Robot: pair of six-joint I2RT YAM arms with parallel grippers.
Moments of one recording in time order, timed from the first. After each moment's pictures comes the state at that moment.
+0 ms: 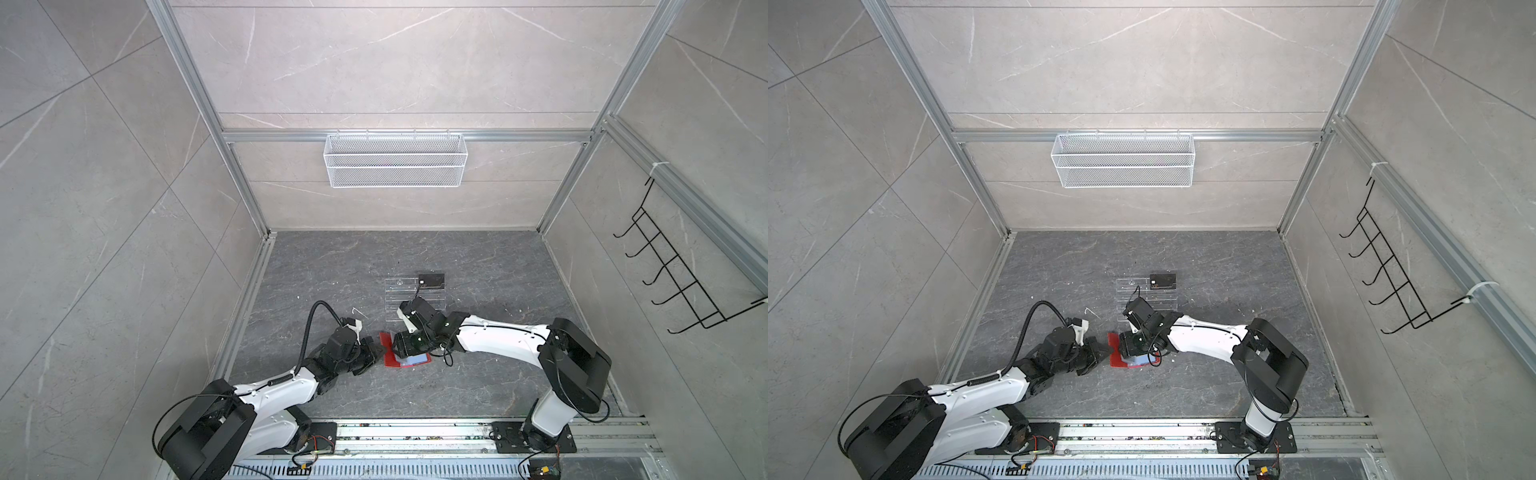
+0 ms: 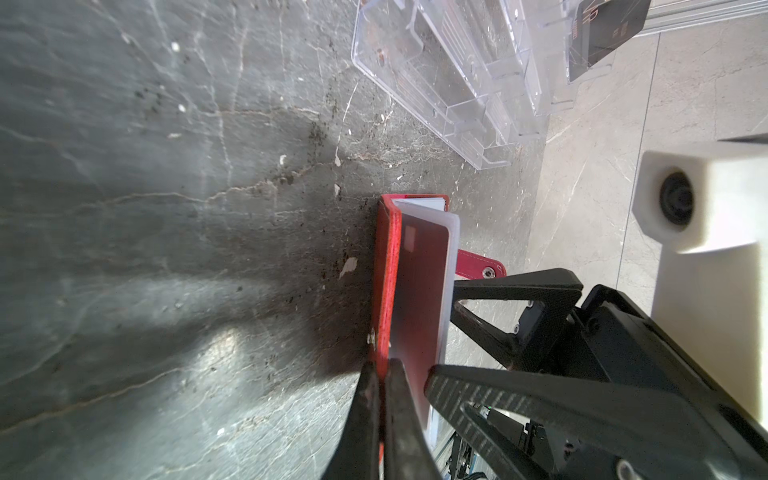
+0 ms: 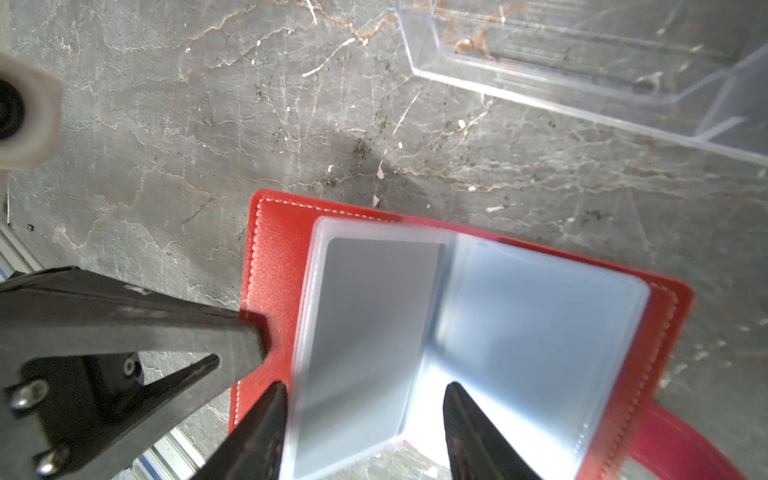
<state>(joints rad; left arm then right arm) -0.69 1.15 0.26 0.27 0.30 -1.17 0.90 1.70 1.02 -0.35 -0.18 0.59</state>
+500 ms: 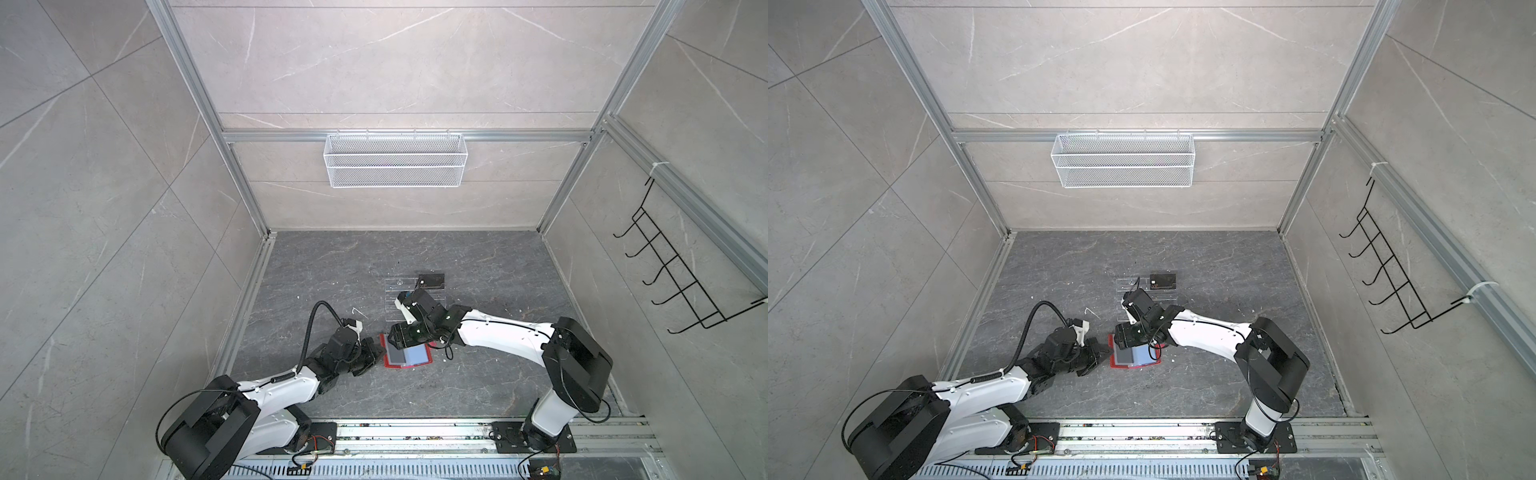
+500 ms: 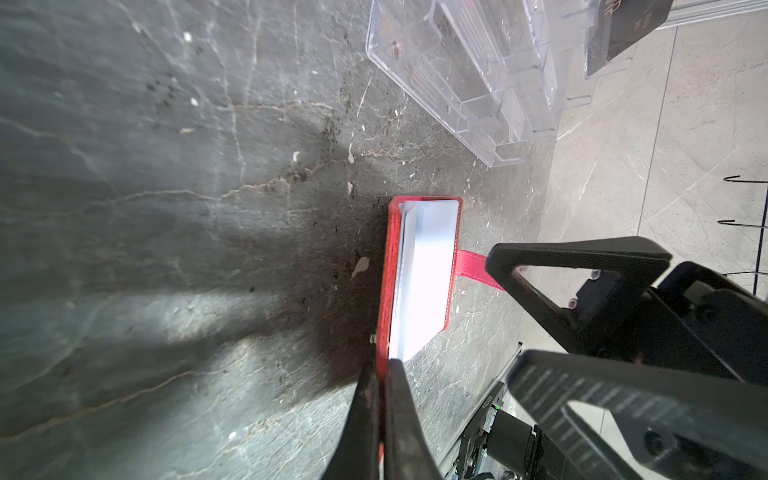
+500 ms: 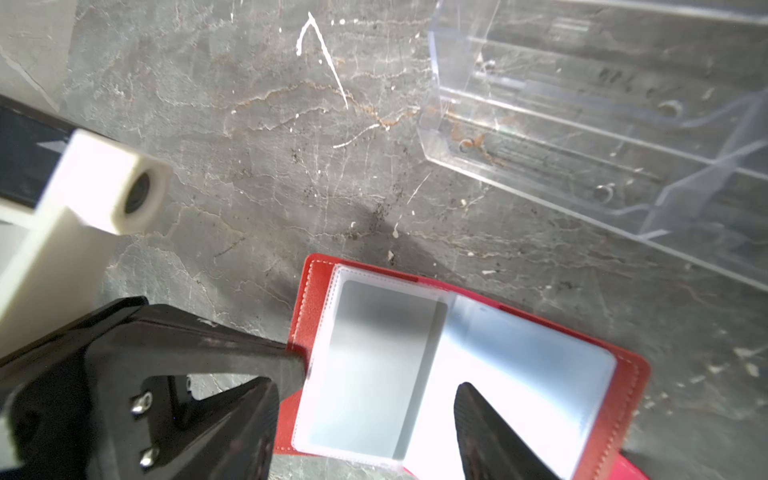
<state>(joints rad) -0.69 1.18 0.26 0.27 0.30 -1.16 0.87 1.68 1.07 -0.35 -0.17 0.53</state>
